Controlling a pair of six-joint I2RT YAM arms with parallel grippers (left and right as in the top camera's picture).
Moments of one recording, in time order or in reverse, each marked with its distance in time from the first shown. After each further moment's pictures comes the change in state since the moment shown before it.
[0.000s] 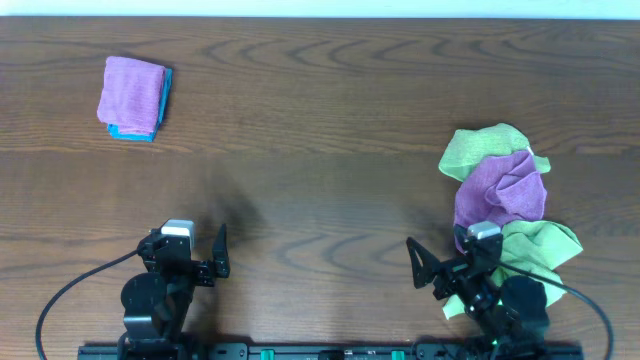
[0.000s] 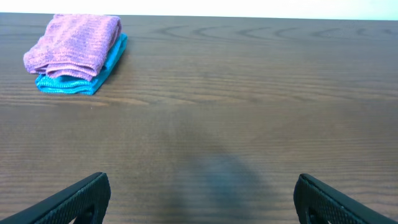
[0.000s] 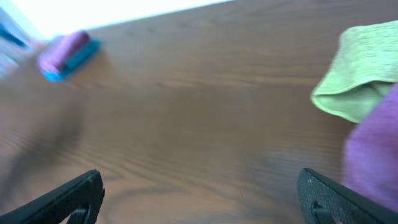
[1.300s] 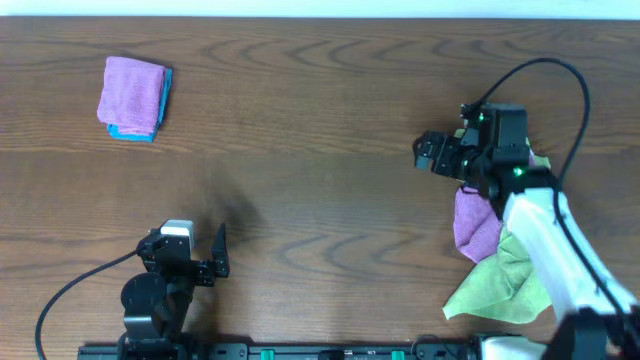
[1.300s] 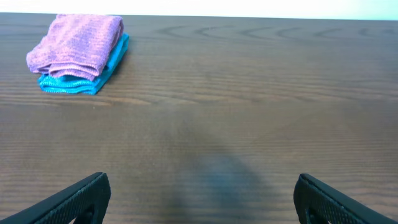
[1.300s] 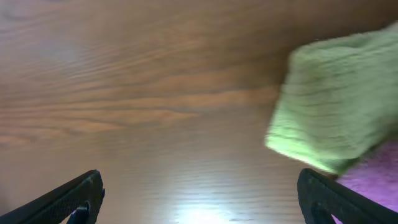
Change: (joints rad) left arm 0.000 0.000 0.000 0.000 -0.007 0.000; right arm -0.116 1.445 0.767 0.058 0.110 0.051
